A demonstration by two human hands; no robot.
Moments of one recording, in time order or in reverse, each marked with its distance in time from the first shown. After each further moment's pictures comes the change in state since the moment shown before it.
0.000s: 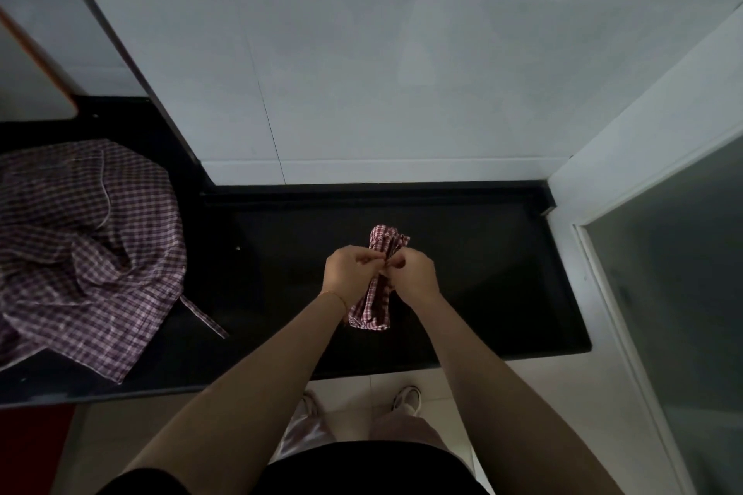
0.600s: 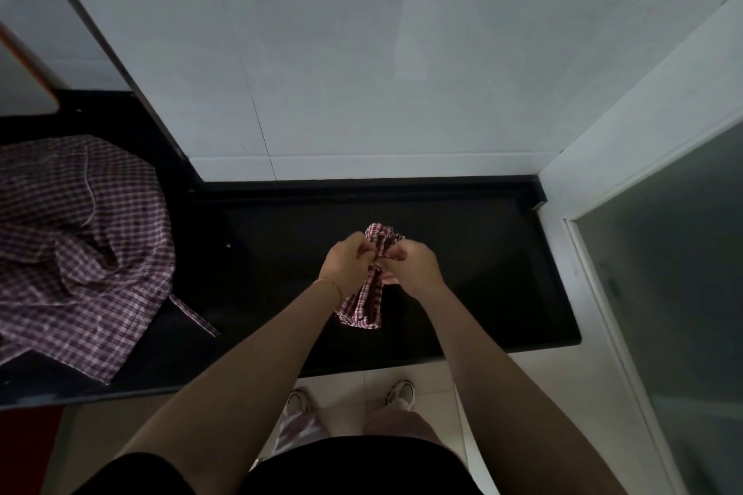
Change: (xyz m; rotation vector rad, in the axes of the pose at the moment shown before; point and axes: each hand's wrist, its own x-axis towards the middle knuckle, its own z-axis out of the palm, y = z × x) left_hand 0.011 0.004 0.002 0.091 -0.093 0.016; right_hand -0.004 0.000 -0.020 0.200 -0.082 0.008
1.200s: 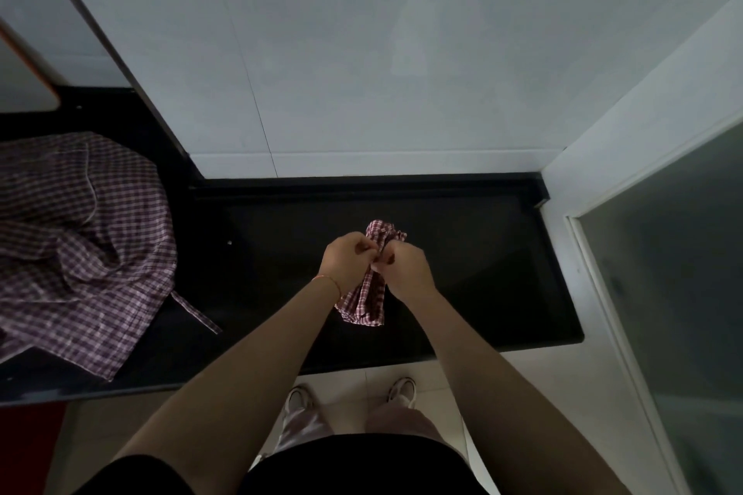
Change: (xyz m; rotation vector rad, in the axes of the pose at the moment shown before) left_hand 0.004 -0.003 -0.002 -0.010 0.003 -0.033; right_hand -0.003 -0.006 0.018 -0.418 0.076 -0.100
